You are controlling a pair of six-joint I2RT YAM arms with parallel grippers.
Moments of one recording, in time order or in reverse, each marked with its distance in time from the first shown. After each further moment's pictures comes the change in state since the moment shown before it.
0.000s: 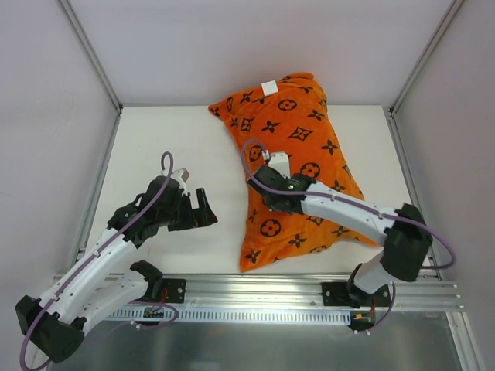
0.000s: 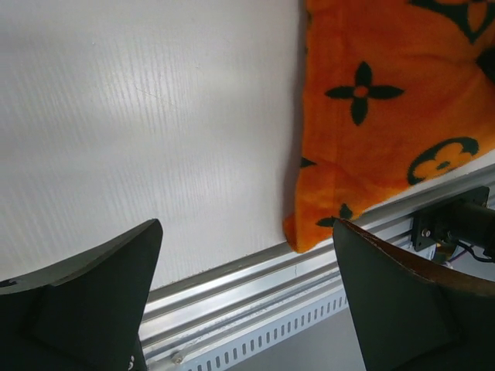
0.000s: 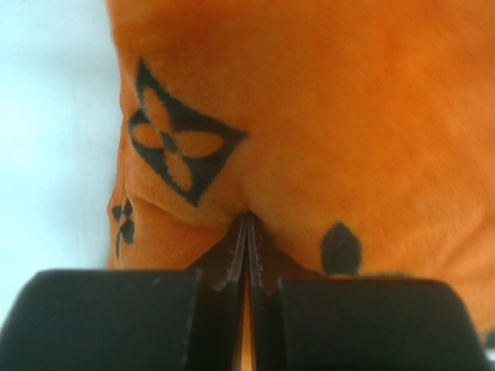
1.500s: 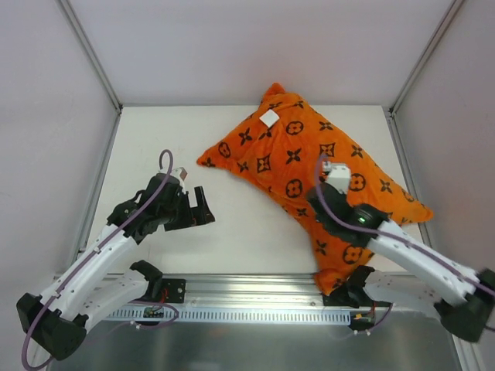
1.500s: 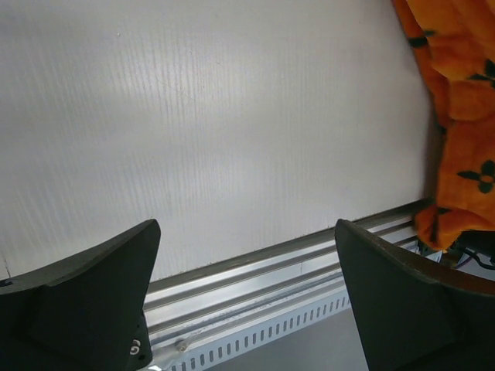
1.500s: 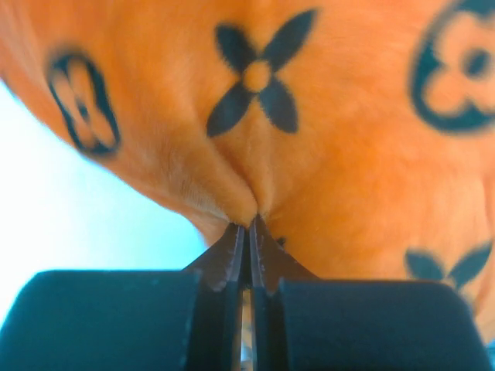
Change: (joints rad) left arm 0.019 0.020 0.039 -0.062 -0.023 -0.002; right arm -0.106 -0.486 -0.379 0.042 0.127 -0.055
